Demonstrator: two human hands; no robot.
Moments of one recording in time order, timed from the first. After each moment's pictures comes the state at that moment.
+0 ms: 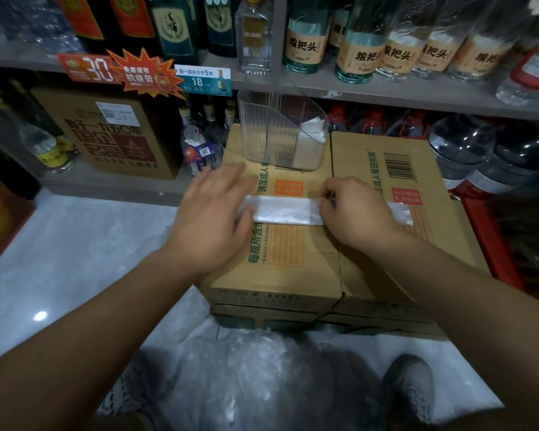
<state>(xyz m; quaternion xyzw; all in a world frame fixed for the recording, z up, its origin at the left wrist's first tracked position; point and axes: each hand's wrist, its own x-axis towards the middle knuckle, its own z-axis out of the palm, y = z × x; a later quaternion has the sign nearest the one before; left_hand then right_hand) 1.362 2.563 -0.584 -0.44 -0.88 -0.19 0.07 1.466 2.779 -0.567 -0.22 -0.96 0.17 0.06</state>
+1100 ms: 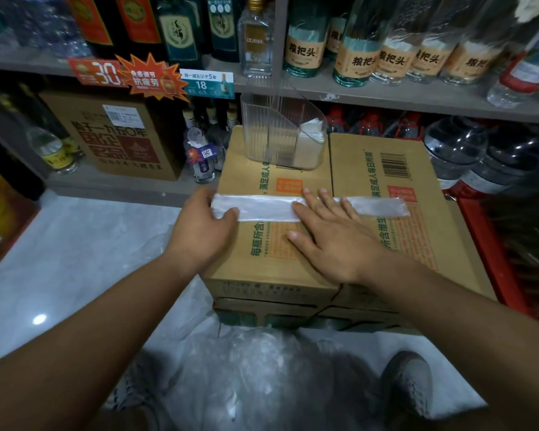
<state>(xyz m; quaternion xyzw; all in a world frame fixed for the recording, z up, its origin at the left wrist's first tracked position) 1.375 2.554 -0.585 -0.13 -0.88 -0.44 -0.12 1.497 2.751 -0.578 -0.09 -0.98 0.09 -0.13</state>
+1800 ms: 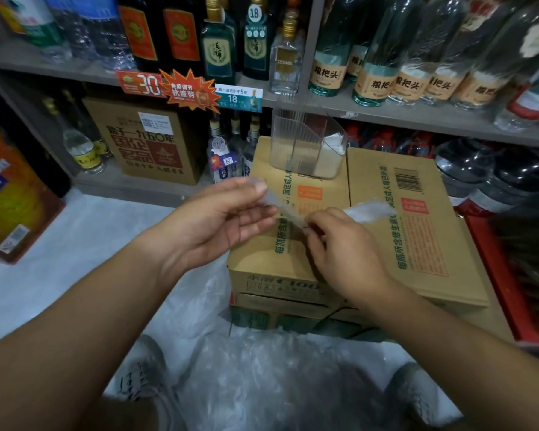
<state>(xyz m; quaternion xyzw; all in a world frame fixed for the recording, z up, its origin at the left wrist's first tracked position) 1.389 2.522 -0.524 -0.05 -0.49 -0.76 -0.41 1.510 2.694 -0.563 -0.12 -0.96 0.19 0.15</state>
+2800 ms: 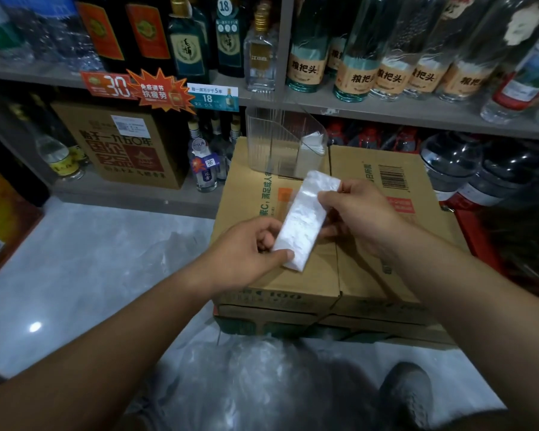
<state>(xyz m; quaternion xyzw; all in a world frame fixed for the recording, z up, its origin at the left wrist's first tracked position) 1.406 2.570 -0.581 -0.32 -0.78 -0.46 -0.28 1.479 2.761 -0.530 -0.33 -0.72 0.61 0.05</state>
